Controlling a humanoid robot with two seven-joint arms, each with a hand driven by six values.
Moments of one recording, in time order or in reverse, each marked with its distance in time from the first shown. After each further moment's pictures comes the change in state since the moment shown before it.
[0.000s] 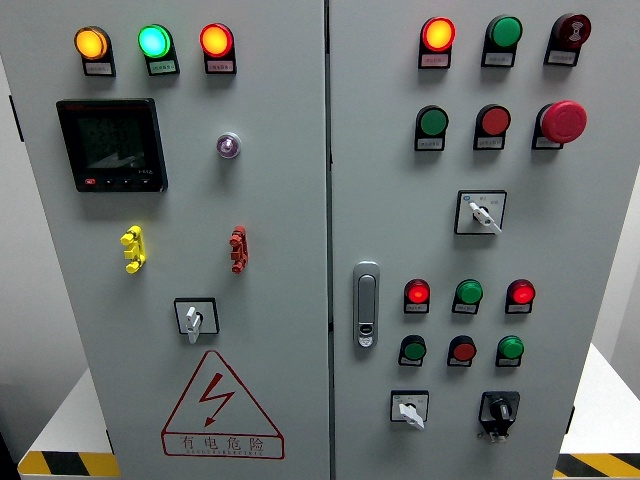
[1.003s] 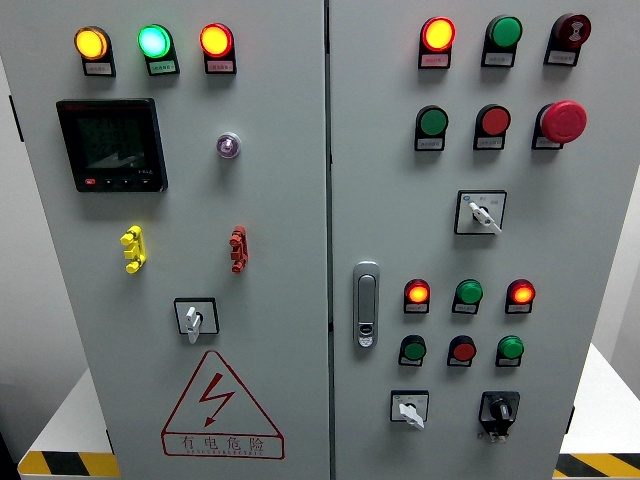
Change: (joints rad) left arm 0.001 -0.002 -0.023 0.001 0.084 0.007 0.002; right arm 0.000 0.000 0.000 0.000 0.000 0.000 0.000
